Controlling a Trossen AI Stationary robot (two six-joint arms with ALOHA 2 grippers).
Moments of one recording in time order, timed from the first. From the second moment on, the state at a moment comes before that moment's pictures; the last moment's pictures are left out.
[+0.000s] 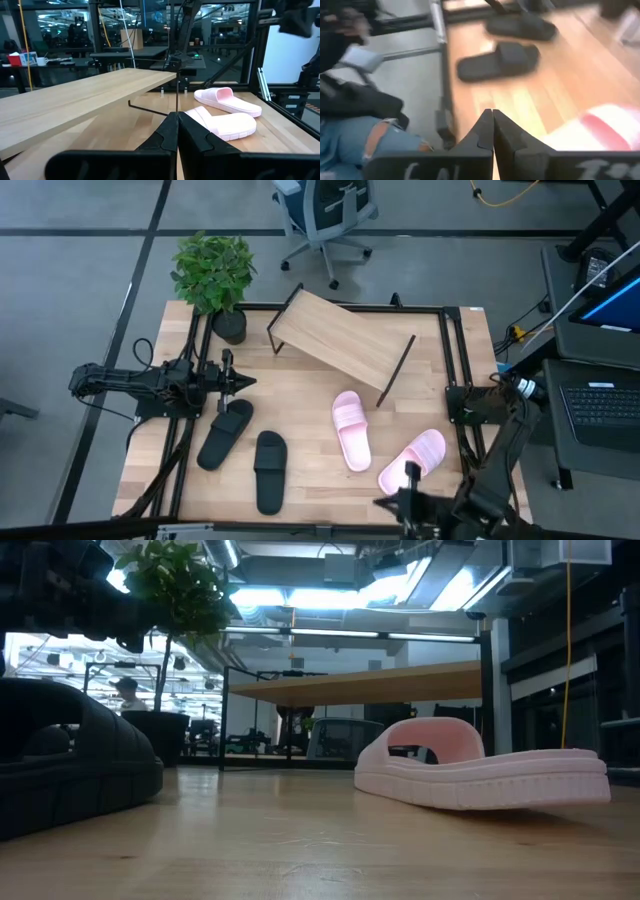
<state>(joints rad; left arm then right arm) 0.00 0.15 0.01 0.19 -0.08 0.01 1.02 1.80 1.65 -0.84 0.85 1.01</state>
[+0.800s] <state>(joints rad) 0.00 0.15 0.01 0.19 -0.08 0.09 0.88 1.91 1.65 -1.45 0.27 1.87</state>
